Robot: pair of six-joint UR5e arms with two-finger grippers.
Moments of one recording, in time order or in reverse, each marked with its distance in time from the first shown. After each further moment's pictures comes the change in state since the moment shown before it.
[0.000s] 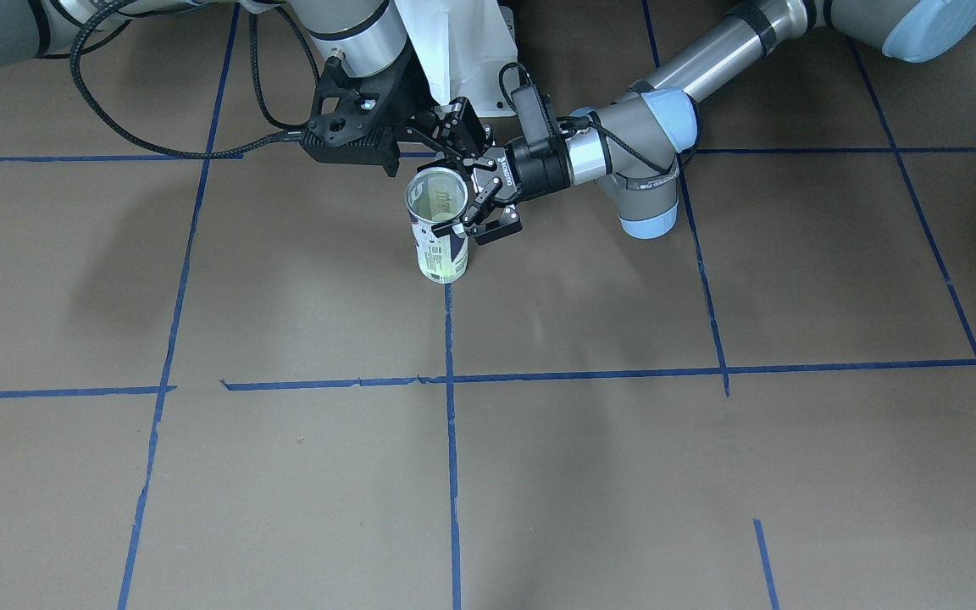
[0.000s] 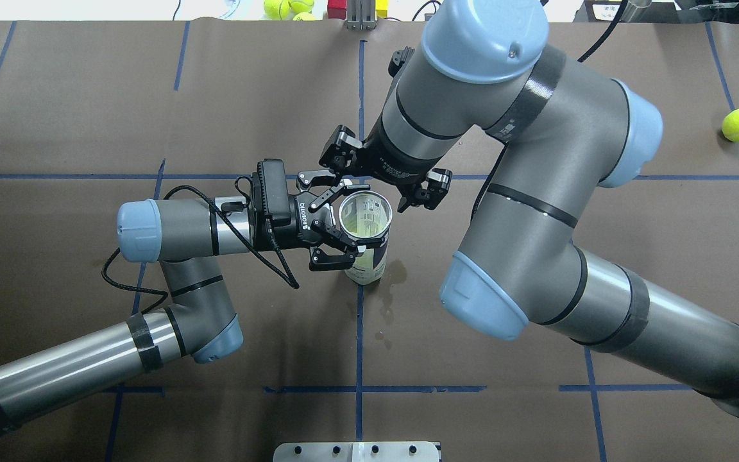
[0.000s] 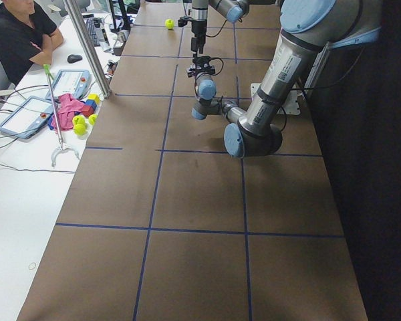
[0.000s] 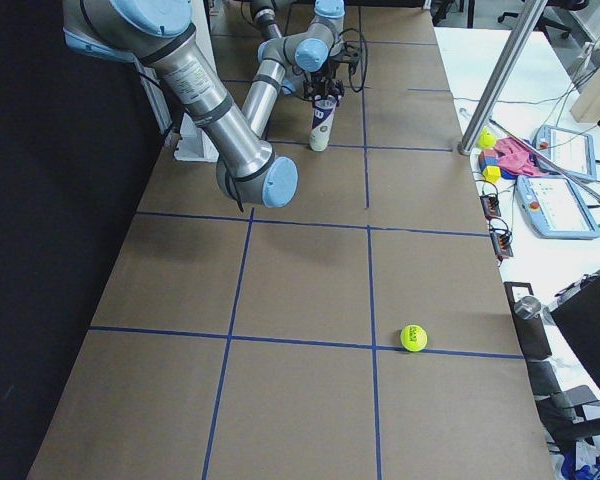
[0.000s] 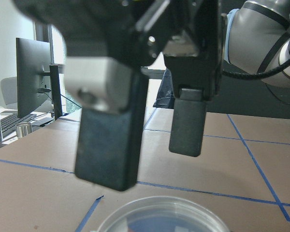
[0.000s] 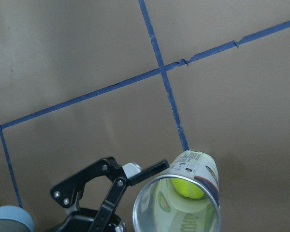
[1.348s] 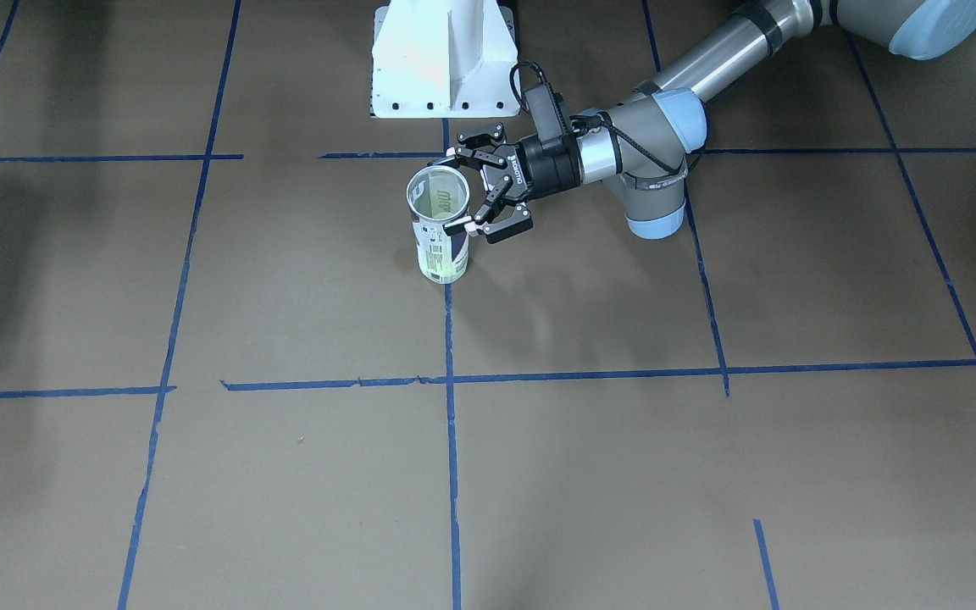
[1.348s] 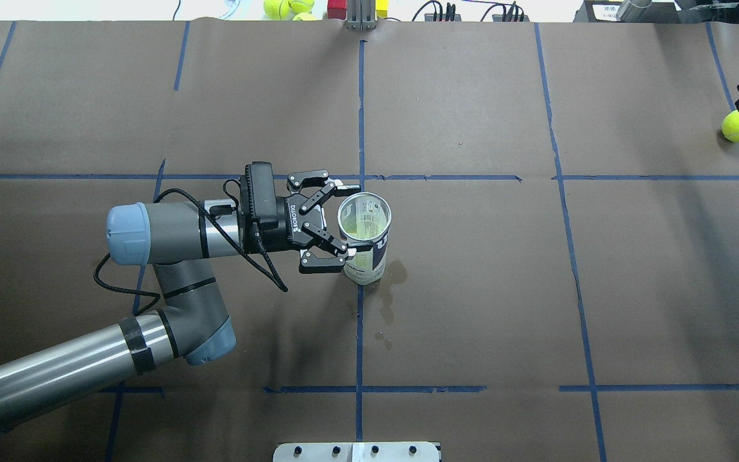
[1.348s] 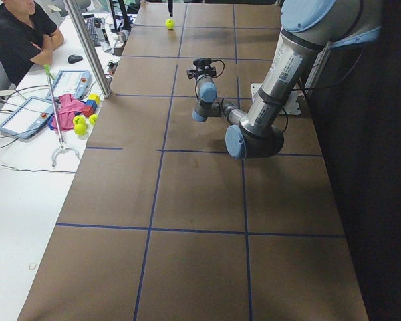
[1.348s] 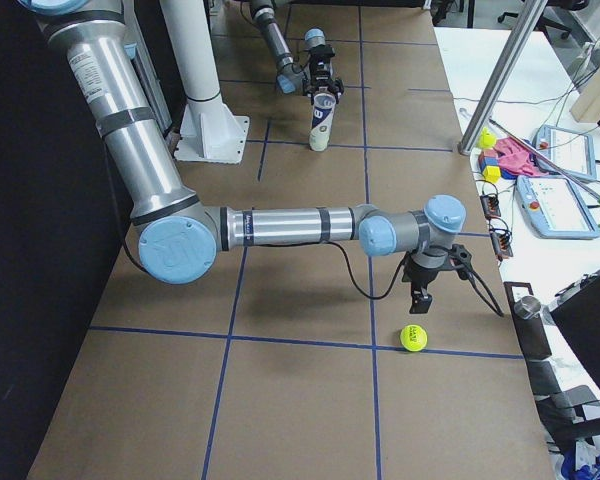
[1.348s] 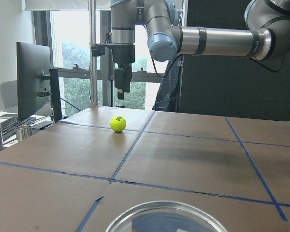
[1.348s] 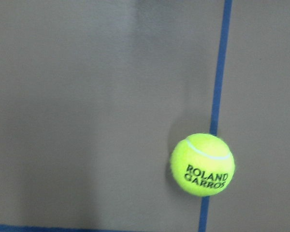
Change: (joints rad) left arm -0.002 0.023 -0.008 -0.035 0.004 -0.002; right arm 0.730 -0.402 -0.731 0.335 0.145 -1.368
